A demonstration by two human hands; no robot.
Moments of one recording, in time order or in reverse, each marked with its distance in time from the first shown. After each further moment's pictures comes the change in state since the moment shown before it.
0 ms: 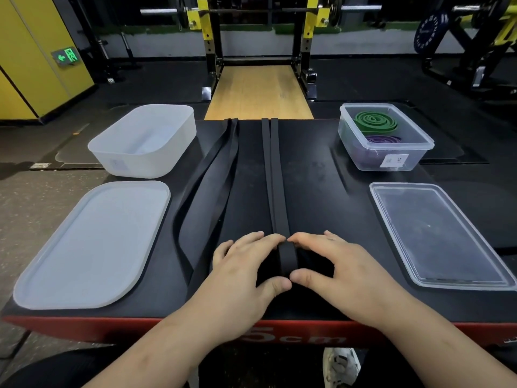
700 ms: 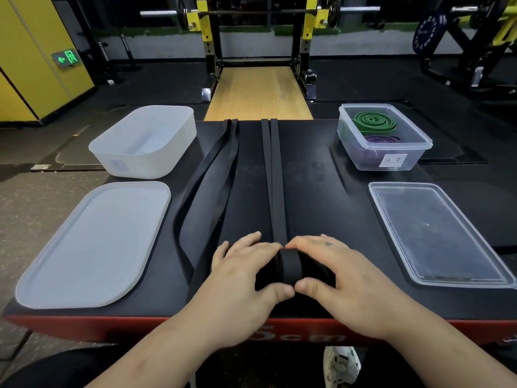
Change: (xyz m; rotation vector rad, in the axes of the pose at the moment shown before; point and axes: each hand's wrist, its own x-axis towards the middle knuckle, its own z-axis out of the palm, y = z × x) left_hand -0.006 -0.002 0.001 0.017 -0.012 0.020; right_hand -0.007 -0.002 0.004 -0.028 0.003 -0.109
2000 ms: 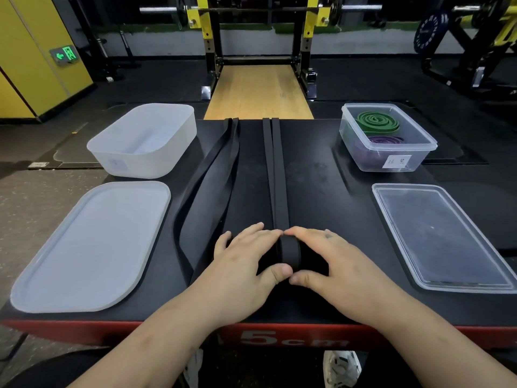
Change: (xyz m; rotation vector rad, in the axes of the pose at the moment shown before) left_hand 0.023 -0.009 -0.009 0.037 -0.059 -0.004; right_hand 0.017 0.010 0.003 -0.005 -0.037 0.117
